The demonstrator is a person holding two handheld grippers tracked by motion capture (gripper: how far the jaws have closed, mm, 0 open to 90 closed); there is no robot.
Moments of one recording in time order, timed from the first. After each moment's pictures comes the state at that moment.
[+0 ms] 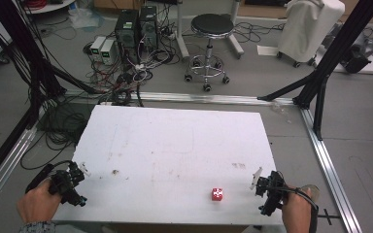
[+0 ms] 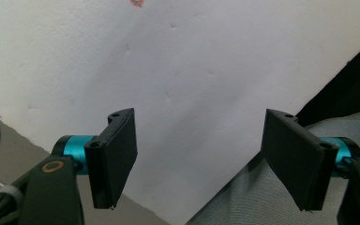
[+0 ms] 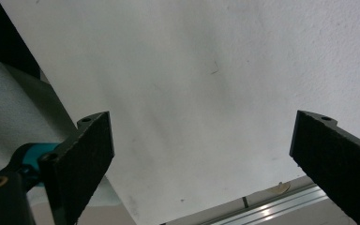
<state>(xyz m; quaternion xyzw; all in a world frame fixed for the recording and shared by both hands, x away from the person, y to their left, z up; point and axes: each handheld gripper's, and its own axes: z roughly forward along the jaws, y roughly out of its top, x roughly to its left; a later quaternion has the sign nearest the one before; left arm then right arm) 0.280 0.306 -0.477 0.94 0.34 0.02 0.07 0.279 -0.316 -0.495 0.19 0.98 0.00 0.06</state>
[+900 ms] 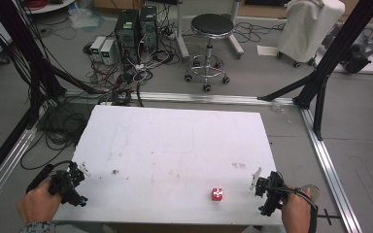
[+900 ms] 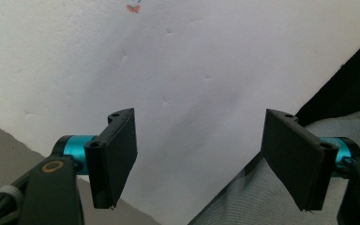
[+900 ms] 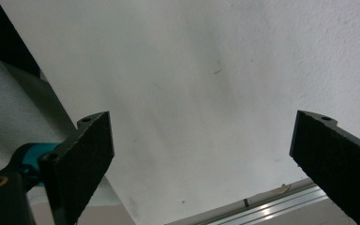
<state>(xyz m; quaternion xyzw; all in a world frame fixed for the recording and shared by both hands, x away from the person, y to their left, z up) 0.279 0.305 -0.477 0.94 0.34 0.02 0.09 0.279 -0.316 -0.499 0.19 0.98 0.00 0.05</state>
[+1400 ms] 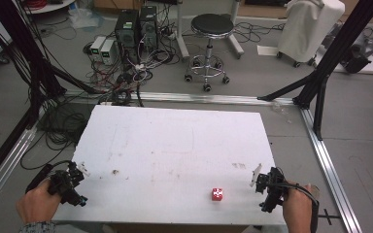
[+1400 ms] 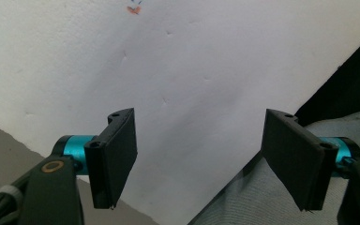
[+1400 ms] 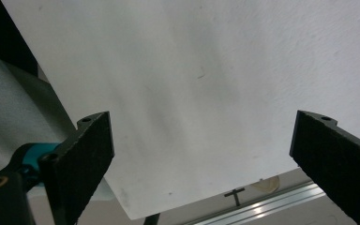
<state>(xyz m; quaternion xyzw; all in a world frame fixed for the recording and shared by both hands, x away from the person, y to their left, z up) 0.278 0.307 -0.476 0.93 0.35 0.02 0.10 0.286 -0.312 -0.481 0.18 0.98 0.00 0.06</state>
